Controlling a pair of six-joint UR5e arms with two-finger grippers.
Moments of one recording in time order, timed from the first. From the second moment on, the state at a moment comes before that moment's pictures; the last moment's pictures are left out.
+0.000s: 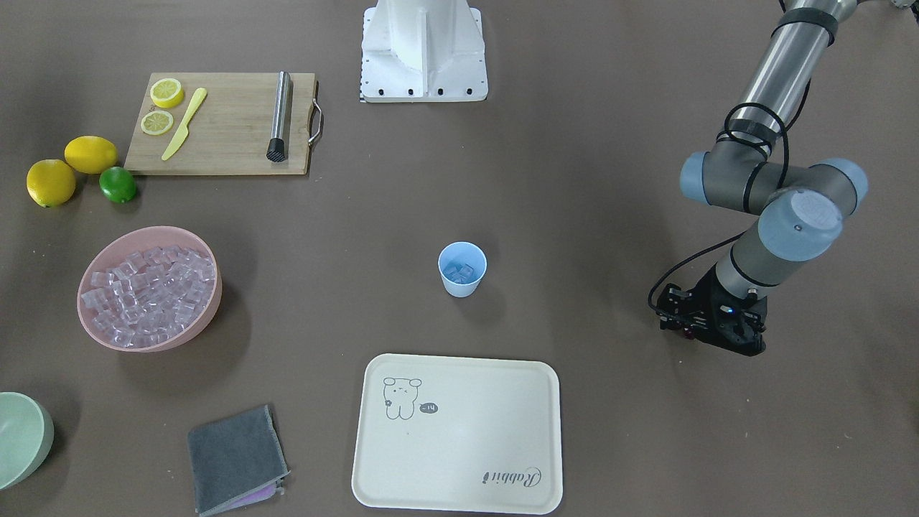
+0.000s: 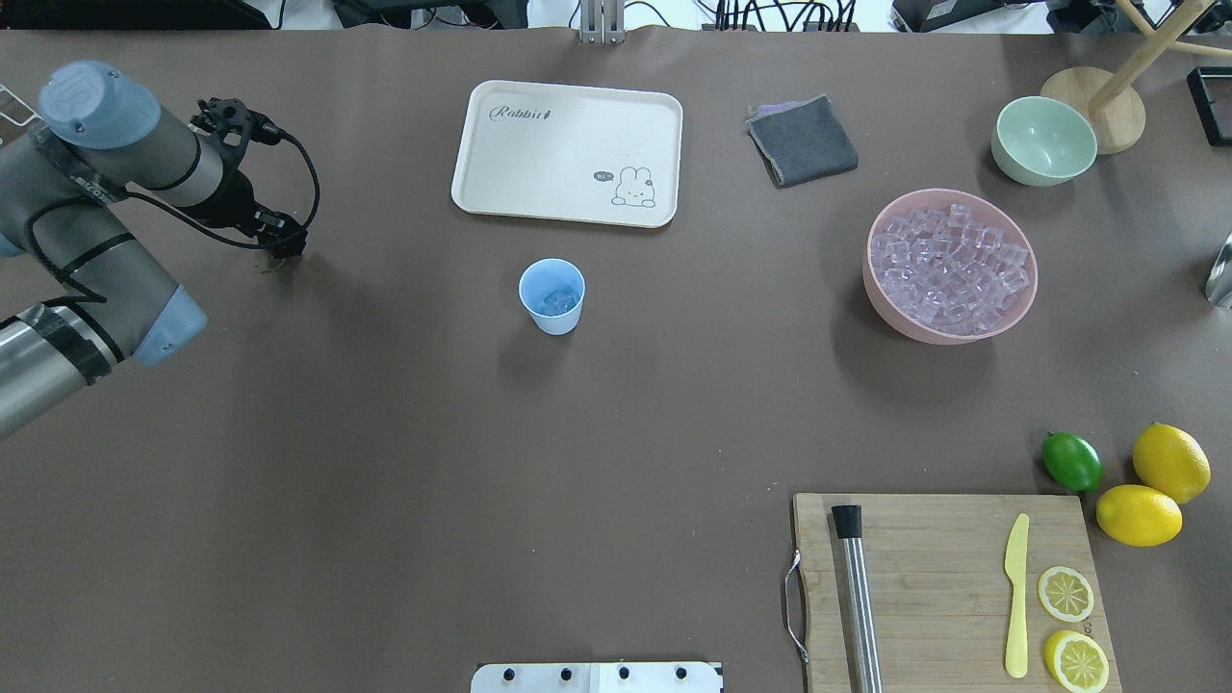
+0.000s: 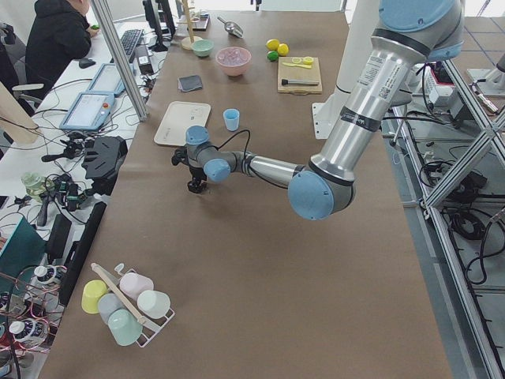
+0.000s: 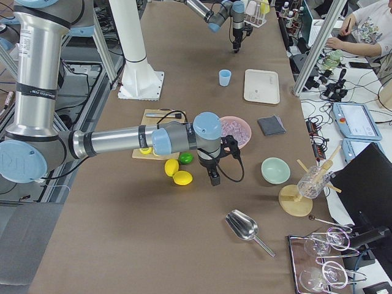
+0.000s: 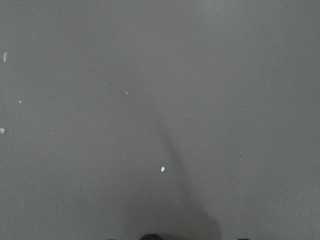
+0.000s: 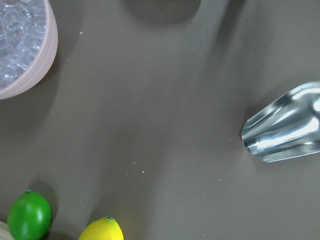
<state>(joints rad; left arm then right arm) -0.93 -2.03 -1.24 -2.14 -2.10 -0.53 1.47 -1.75 1.89 -1.49 2.37 -0.13</state>
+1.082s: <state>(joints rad) -0.94 -2.02 -1.35 -2.12 -2.14 -0.66 1.49 -1.75 1.89 -1.49 2.37 -0.13</state>
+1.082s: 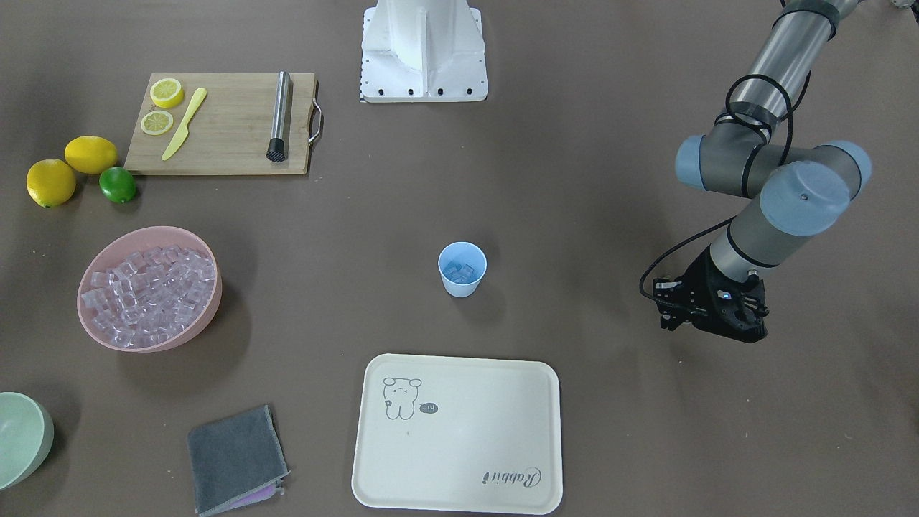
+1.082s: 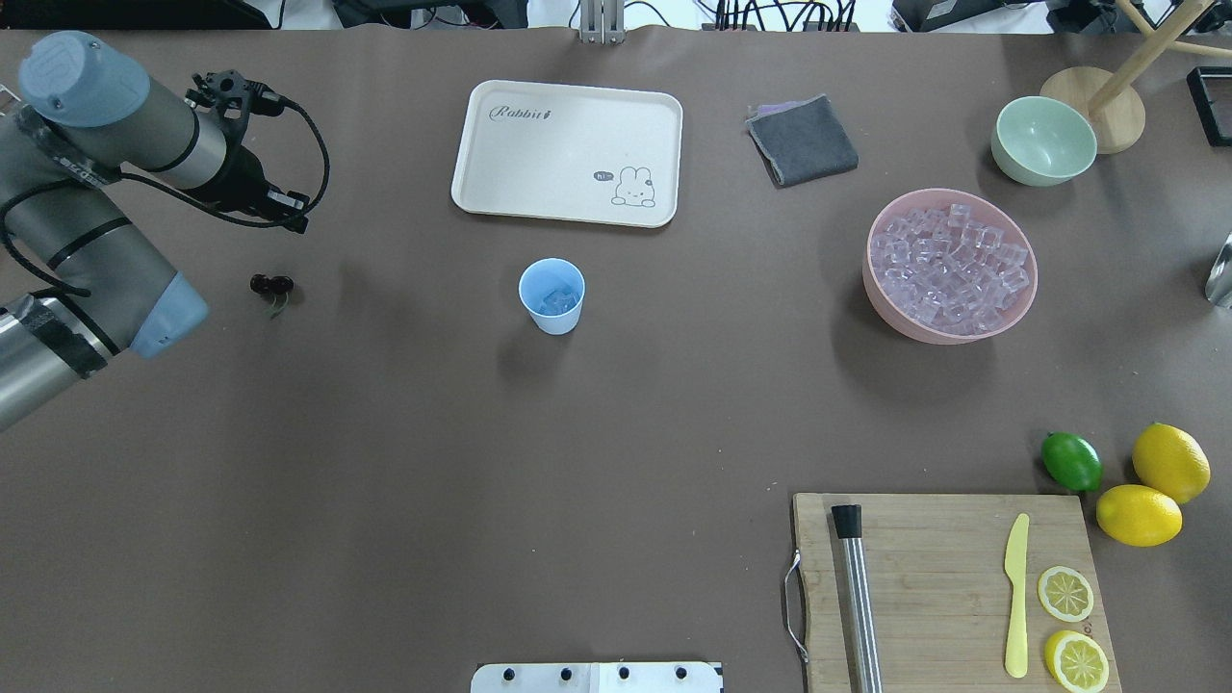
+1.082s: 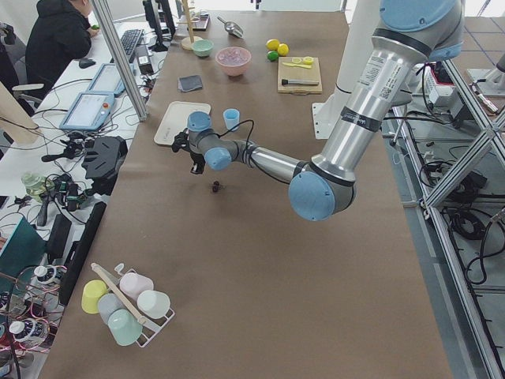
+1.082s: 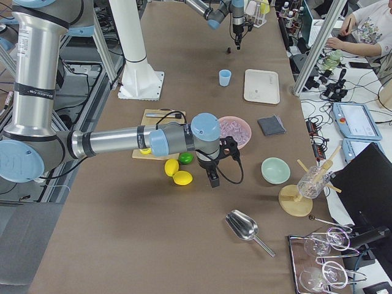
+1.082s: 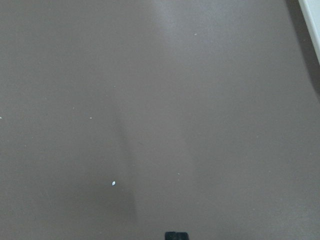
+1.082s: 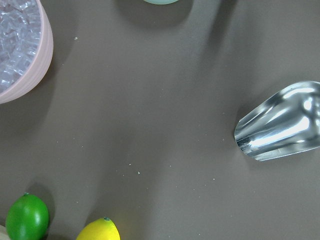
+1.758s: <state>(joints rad) -0.93 -1.92 -1.37 -2.16 -2.15 -0.71 1.49 -1.74 1.89 -1.49 2.37 -0.12</state>
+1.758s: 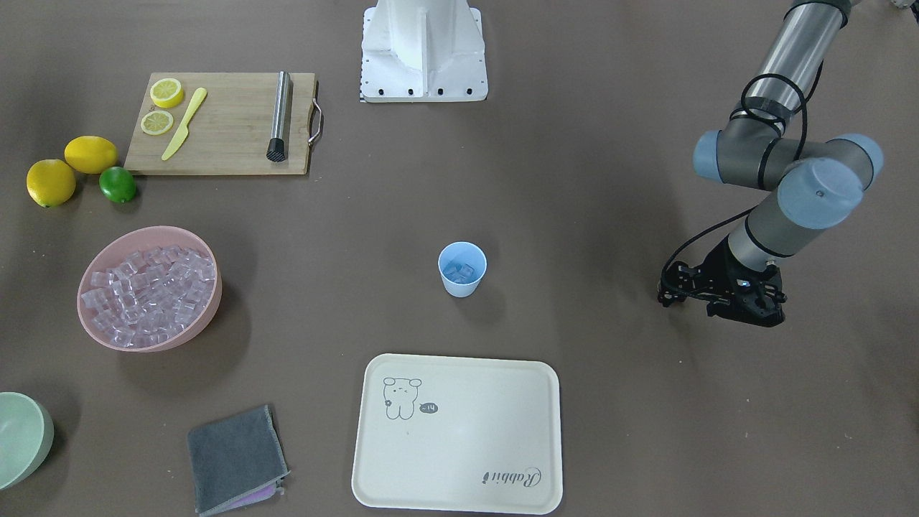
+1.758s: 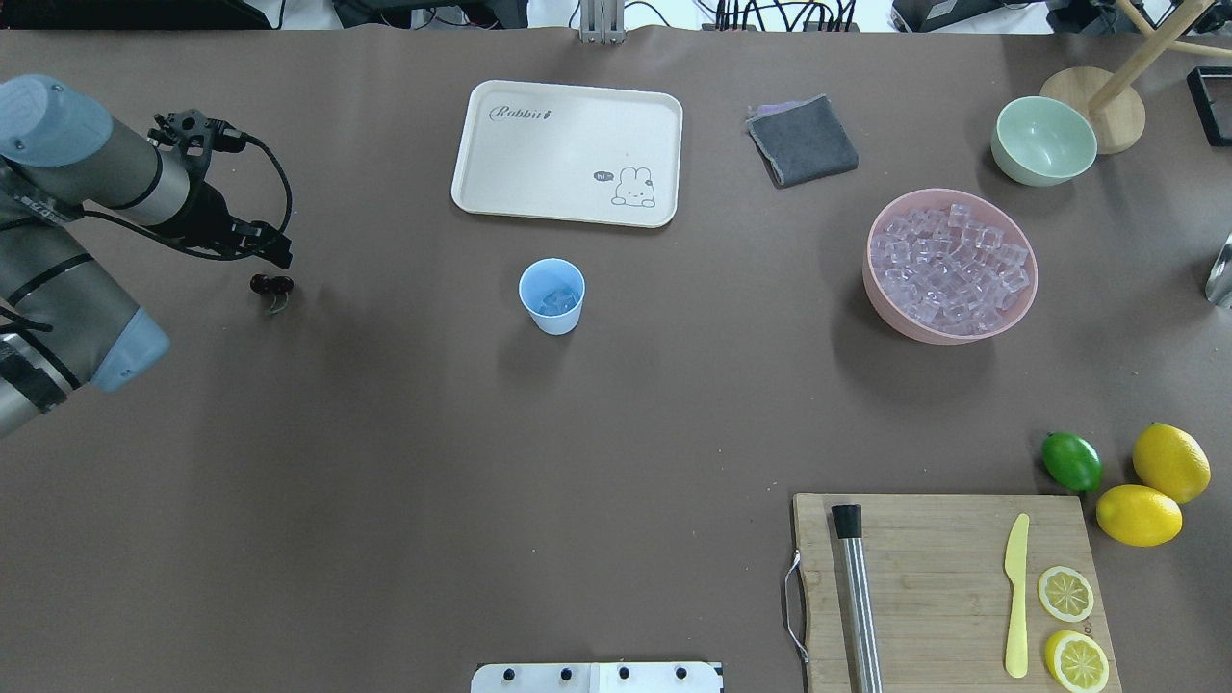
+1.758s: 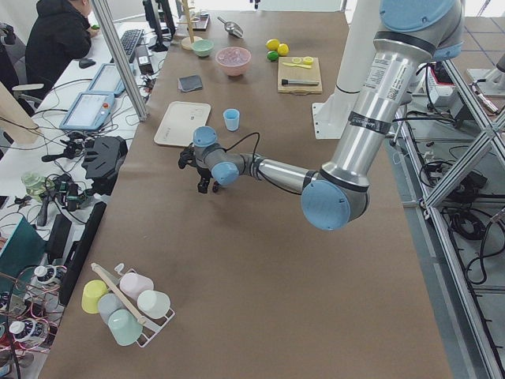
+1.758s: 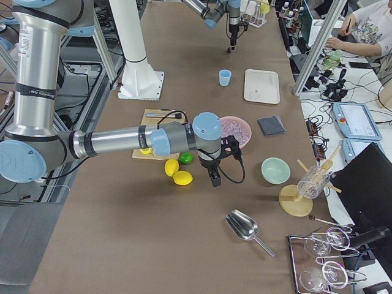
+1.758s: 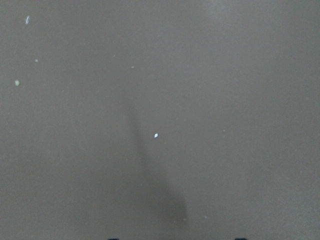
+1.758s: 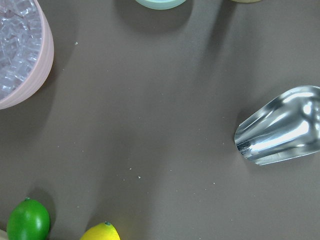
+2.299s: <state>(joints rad) -0.89 -1.90 -1.37 -2.24 -2.15 -0.81 1.49 -1.74 1.89 -1.49 2.37 -0.12</state>
